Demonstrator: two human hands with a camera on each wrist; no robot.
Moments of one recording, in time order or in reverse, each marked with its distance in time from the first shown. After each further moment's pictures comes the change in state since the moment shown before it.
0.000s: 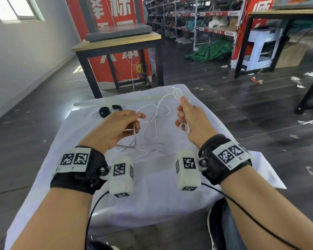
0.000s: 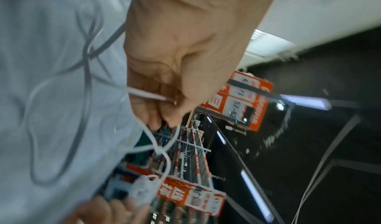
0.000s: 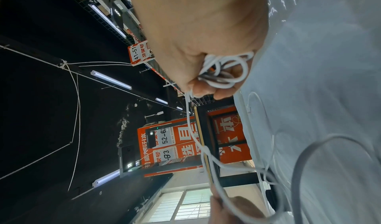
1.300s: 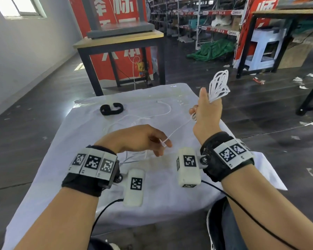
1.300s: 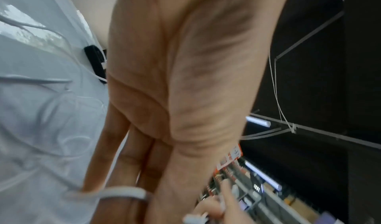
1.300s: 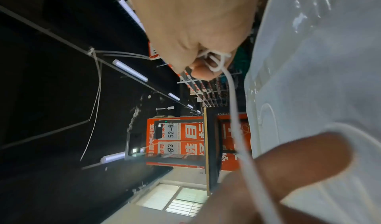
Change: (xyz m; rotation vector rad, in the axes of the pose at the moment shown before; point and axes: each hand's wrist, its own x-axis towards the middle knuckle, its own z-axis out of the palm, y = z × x) left_hand -0.019 0.000 0.031 0.785 -0.559 0.124; right_hand 0.004 -0.008 -0.004 0.191 0.266 -0.281
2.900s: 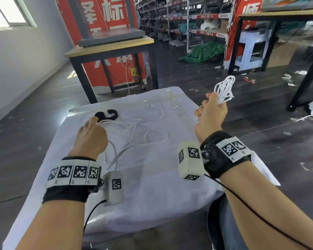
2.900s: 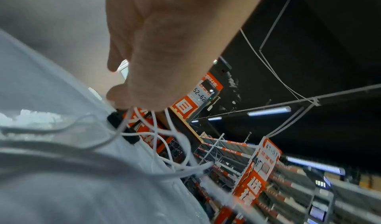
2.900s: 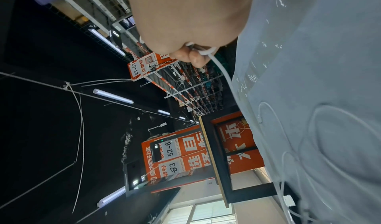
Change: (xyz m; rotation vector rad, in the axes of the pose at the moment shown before) left_hand -0.011 -0.084 -0.040 0.589 0.598 -0.560; right_hand 0.011 -0.015 -0.013 0.207 0.179 -0.025
